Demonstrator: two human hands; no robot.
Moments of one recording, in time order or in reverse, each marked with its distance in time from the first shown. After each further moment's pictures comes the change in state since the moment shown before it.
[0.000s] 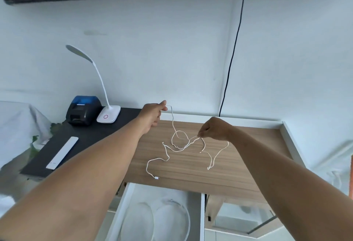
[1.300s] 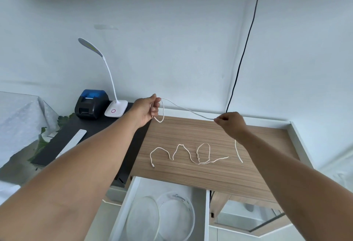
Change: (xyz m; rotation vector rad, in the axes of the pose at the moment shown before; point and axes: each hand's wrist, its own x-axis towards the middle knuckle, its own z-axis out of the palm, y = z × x) left_hand -0.003 -0.001 -0.043 -0.433 -0.018 -0.066; right_hand -0.003 0.014 0.008 0.199 0.469 0.128
